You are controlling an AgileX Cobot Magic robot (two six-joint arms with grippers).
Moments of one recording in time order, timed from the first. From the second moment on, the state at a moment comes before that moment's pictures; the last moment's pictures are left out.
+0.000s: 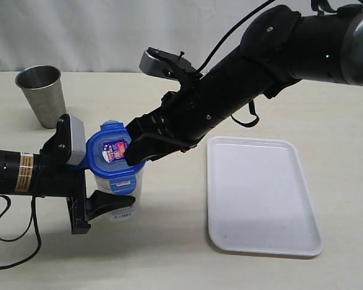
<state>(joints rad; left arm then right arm) -0.05 1.86 -0.61 1.34 -0.93 -0.34 0.56 1.82 -1.33 0.81 0.91 -0.54</state>
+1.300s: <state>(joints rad) -0.06 1.86 -0.62 1.34 -0.95 -0.39 0.96 1.63 -1.30 -0.15 0.80 -0.64</state>
